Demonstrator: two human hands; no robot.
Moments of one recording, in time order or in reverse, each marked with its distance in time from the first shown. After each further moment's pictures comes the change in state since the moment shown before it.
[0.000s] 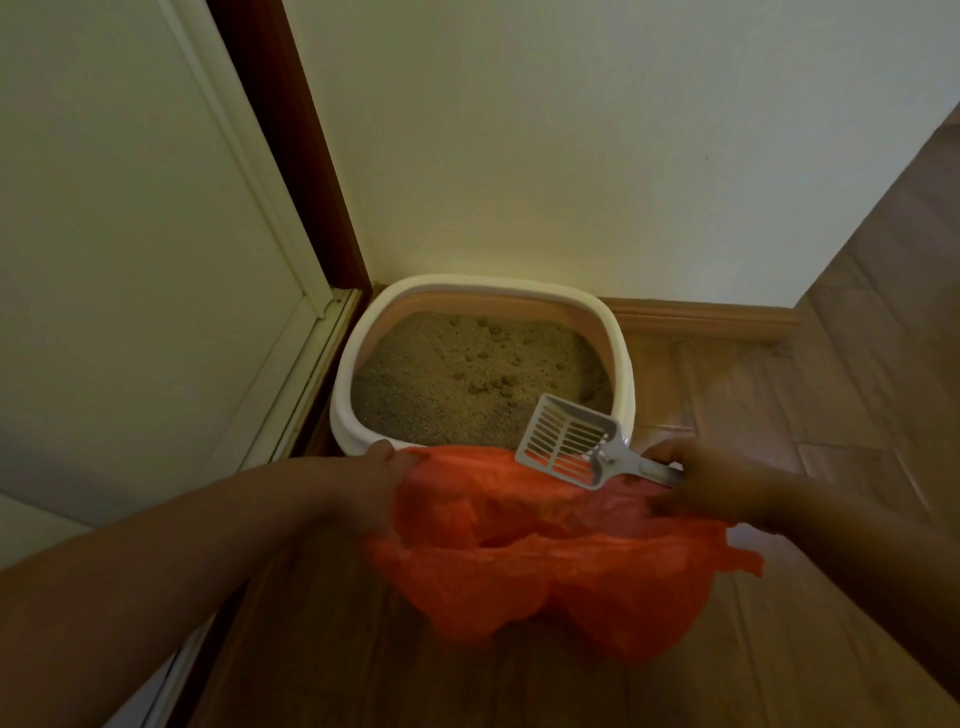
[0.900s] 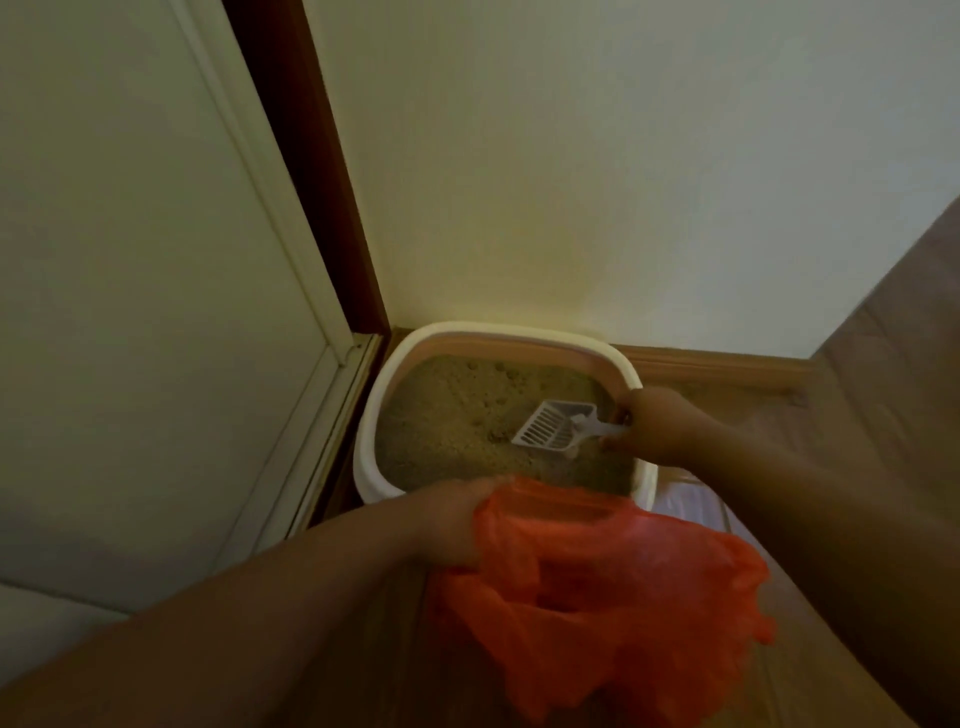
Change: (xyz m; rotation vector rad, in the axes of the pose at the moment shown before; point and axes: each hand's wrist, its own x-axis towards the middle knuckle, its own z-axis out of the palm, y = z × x) left_hand 0.018 0.018 -0.036 -0.362 0.181 0.227; right_hand 0.100 -0.088 -0.049 -0.402 0.280 0.049
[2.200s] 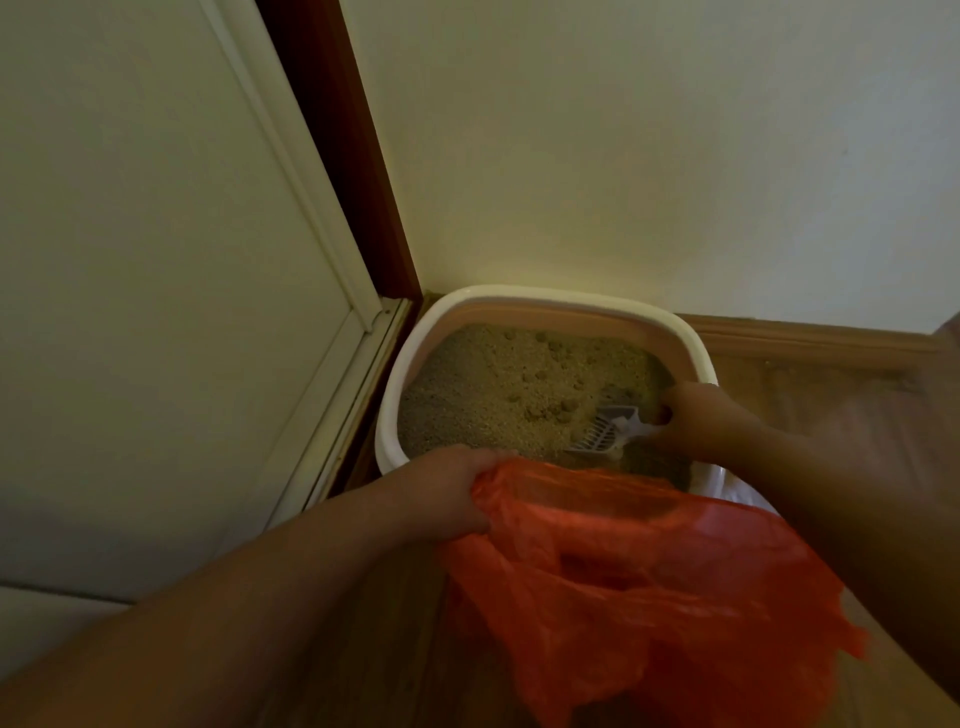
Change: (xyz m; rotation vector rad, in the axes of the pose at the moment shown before) left_hand 0.028 -0.047 0.005 0.060 0.221 -0.059; right_hand 0.064 0.032 0.066 0.041 -0.050 -0.029
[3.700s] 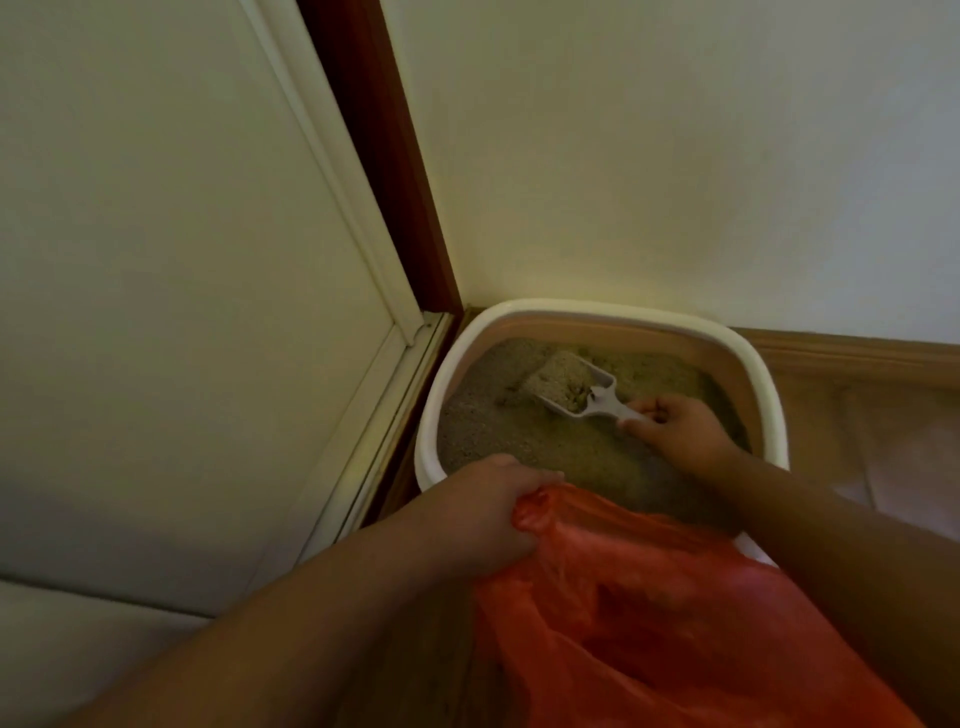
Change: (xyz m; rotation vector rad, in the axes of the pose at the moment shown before) left_hand -0.026 0.024 -0.017 0.018 0.088 0.060; right_hand 0.033 -0.046 0.041 0.704 0.083 0.005
